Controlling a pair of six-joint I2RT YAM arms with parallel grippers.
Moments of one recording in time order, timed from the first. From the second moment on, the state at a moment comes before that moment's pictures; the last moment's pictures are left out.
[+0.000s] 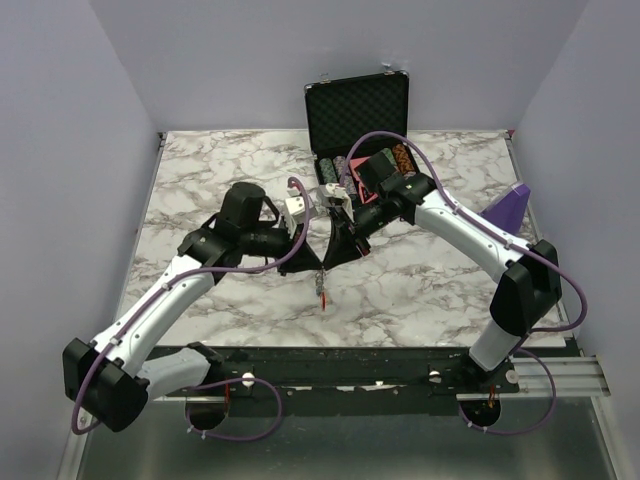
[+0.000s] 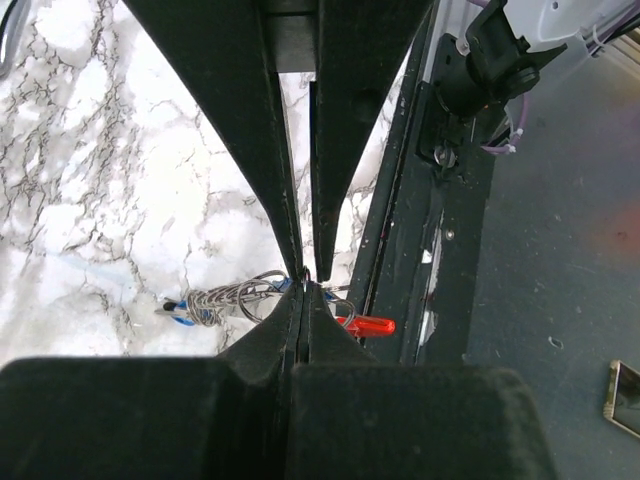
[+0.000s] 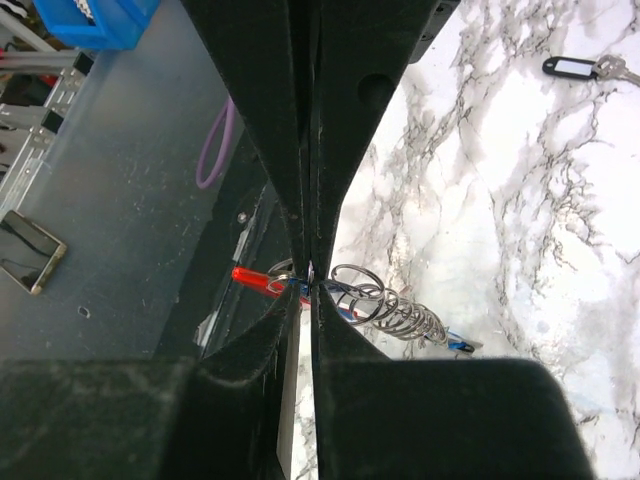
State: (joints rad) left arm -0.54 1.12 1.02 -0.51 0.85 0.07; right arm 0.66 1.69 1.50 -0.86 -1.19 -0.68
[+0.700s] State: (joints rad) left arm -0.53 0.80 0.50 0.16 0.73 -0.33; right arm 0.66 1.69 1.50 -0.82 -1.25 -0.63
